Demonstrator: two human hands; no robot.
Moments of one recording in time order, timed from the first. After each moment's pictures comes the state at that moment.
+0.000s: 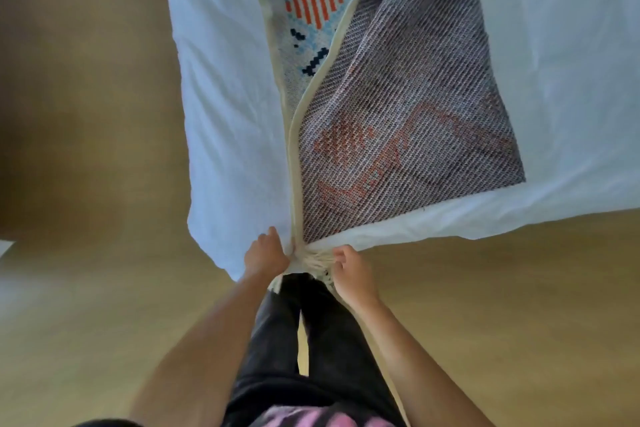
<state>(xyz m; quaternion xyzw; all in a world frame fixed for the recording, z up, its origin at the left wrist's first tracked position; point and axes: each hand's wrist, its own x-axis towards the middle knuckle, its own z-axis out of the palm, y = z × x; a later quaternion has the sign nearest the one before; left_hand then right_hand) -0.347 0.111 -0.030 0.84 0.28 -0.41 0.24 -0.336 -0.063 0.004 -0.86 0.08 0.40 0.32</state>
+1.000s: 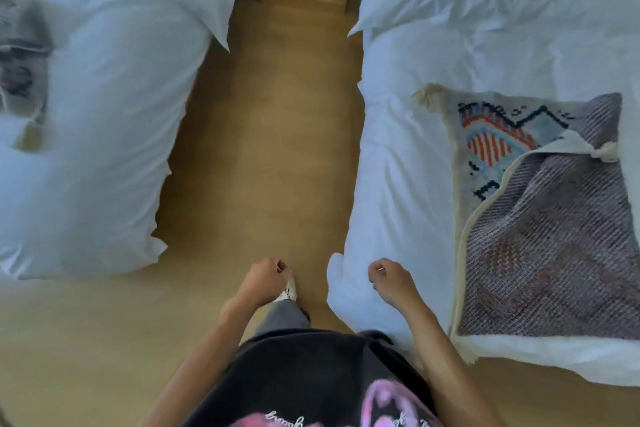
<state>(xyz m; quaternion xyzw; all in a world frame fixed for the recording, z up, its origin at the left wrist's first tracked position) -0.463 0.489 0.131 0.77 0.40 -0.27 0.41 -0.332 0.276 0.128 -0.85 -0.04 0.45 0.25</state>
